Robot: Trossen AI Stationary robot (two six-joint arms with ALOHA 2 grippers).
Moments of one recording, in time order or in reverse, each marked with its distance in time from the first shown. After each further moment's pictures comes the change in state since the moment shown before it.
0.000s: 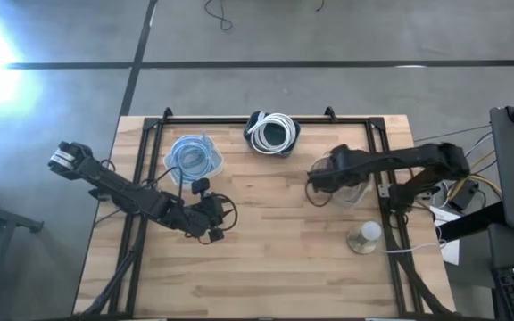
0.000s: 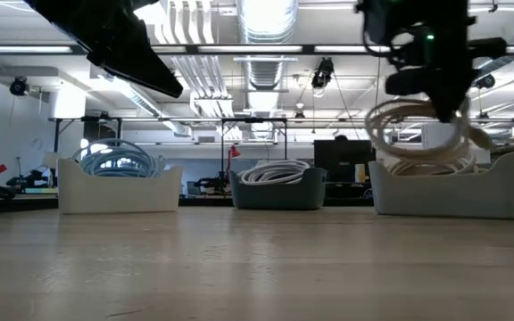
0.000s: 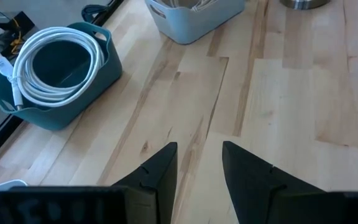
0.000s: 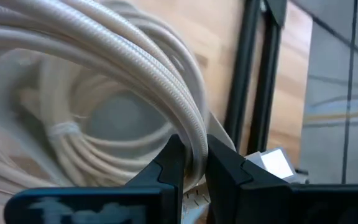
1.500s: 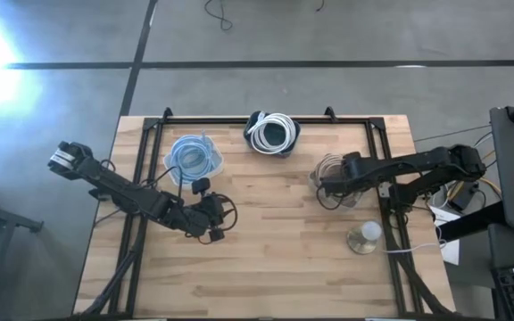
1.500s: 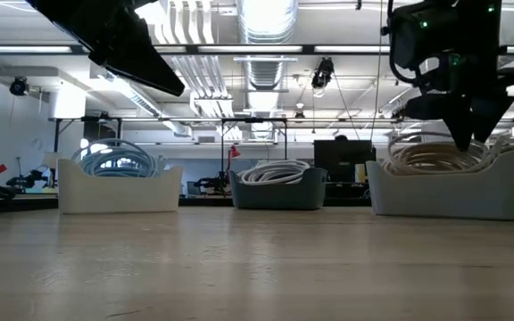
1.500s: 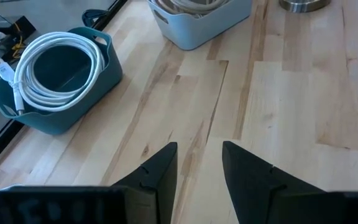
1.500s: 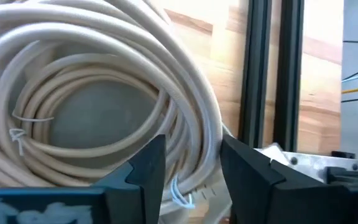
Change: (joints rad) left arm 0.004 0.000 0.000 0.015 -0.003 0.019; right arm 0.004 -0.157 -0.303 0.196 -0.055 0.127
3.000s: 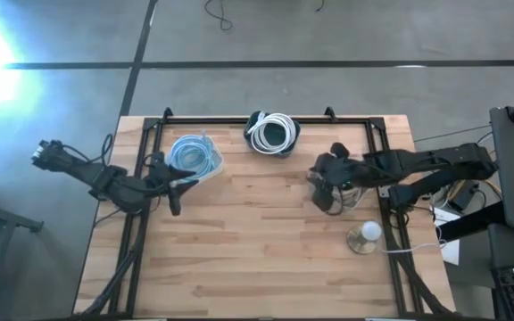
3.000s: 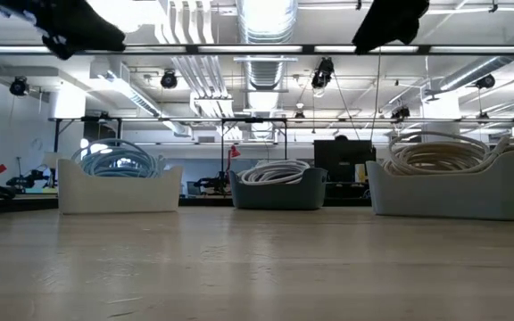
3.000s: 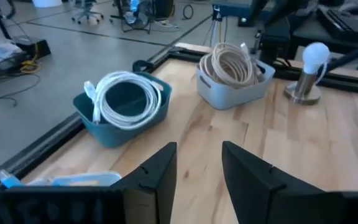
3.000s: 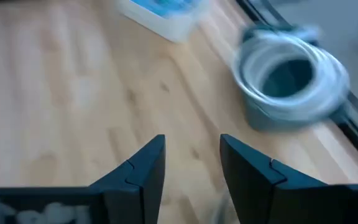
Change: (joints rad) left arm -0.002 -0.693 -0.161 -0.195 -0.081 -0.019; right arm 0.119 -0.139 0.265 0.575 -0.043 -1.055
